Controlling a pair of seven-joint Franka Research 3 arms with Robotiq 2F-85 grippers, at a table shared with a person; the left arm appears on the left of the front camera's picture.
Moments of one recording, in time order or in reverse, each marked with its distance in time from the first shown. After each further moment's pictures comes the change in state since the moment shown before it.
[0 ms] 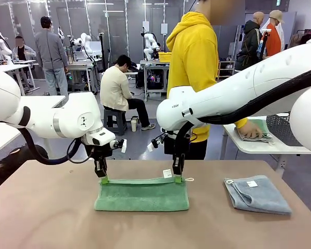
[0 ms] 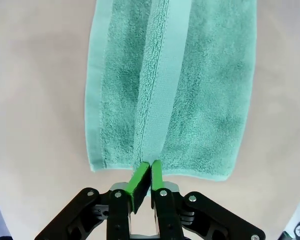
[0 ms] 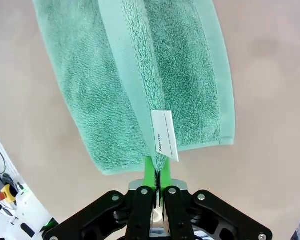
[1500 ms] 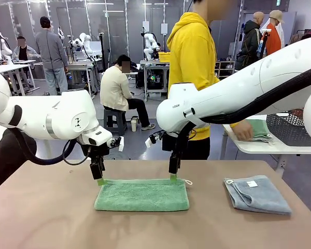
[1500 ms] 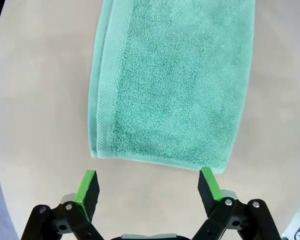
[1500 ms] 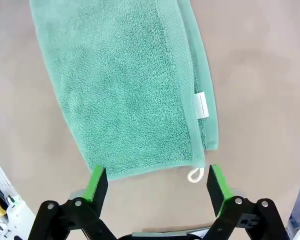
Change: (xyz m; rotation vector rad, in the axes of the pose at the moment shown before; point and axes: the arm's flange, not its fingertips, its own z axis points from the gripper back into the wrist) left arm -0.008 -0.018 0.015 0.066 -0.011 0.017; right arm 0.003 0.013 0.014 -0.090 -0.070 0.013
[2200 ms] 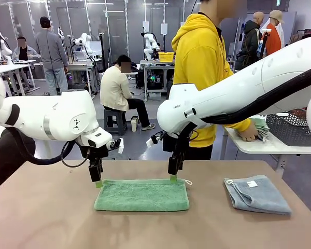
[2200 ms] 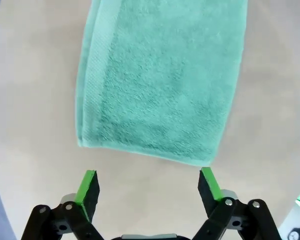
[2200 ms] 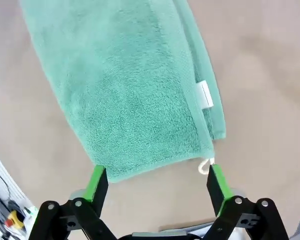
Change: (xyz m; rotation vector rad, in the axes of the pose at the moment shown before) left arm -0.004 -0.023 0.006 0.015 0.034 0.029; right arm -0.009 0.009 0.000 -0.002 0.006 -0.147
